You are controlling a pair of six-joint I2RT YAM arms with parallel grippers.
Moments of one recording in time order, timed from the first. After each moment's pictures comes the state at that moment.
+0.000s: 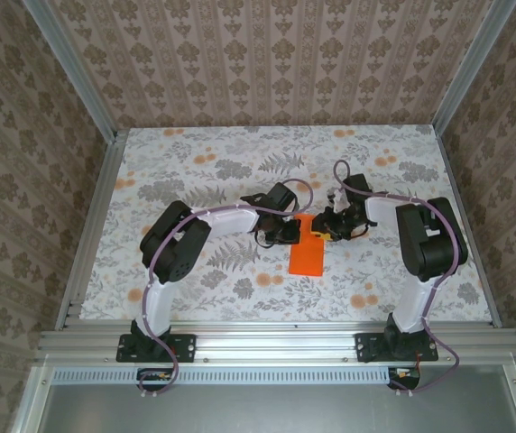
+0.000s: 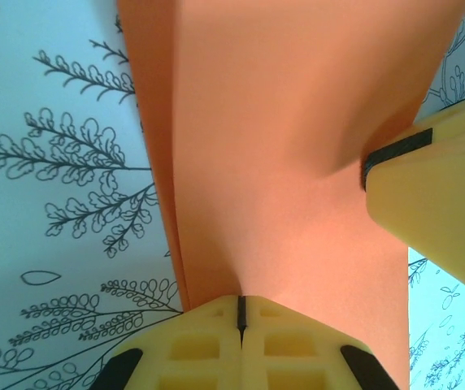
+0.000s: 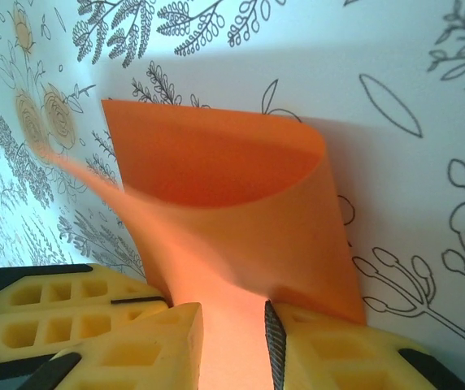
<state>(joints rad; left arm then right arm) -0.84 2.07 1.36 -0.39 0.34 -0.64 0.16 1.85 0.99 -0.39 -0.64 0.47</state>
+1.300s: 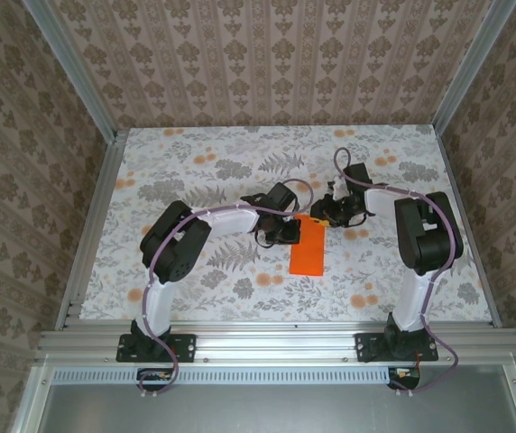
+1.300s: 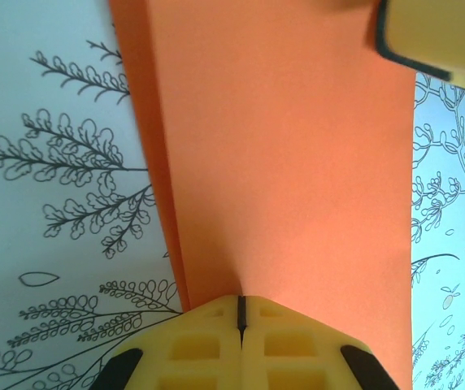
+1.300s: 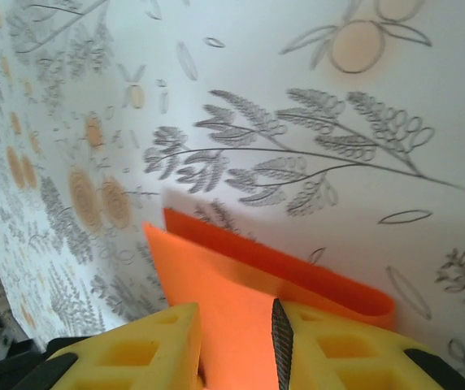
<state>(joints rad) -0.84 2.07 1.36 -0.39 0.34 -0.64 0.14 1.92 1.09 -0.35 -0.63 0.47</state>
